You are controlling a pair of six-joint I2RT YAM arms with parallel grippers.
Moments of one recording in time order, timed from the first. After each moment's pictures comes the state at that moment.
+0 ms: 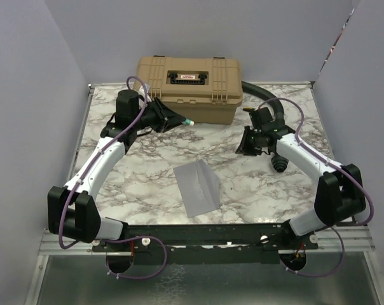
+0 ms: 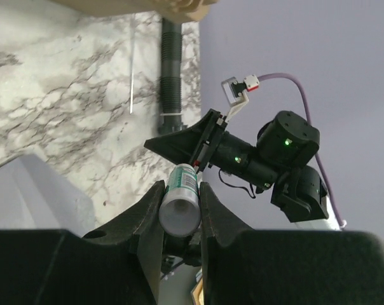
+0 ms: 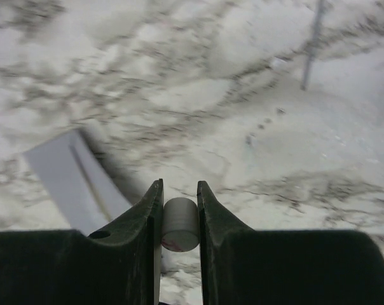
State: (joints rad) left arm -0.25 1.37 1.14 -0.12 0.66 -1.06; right arm 0.38 1.49 1.10 -0.55 -0.10 0.58
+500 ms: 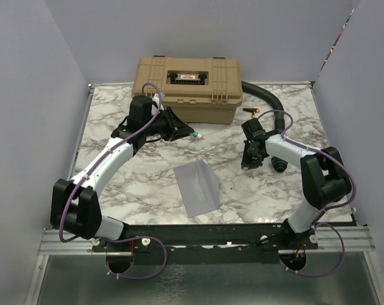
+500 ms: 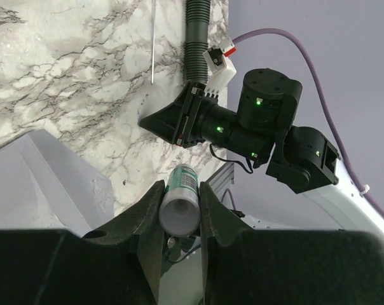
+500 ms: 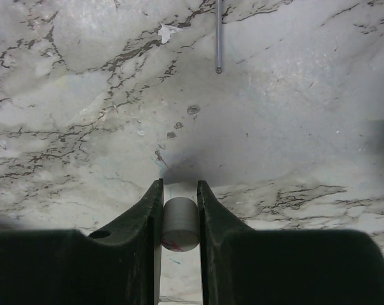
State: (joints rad) left arm -0.35 1.40 1.10 -0.17 0.62 -0.97; right arm 0.38 1.68 1.02 -0.59 0.10 0.58
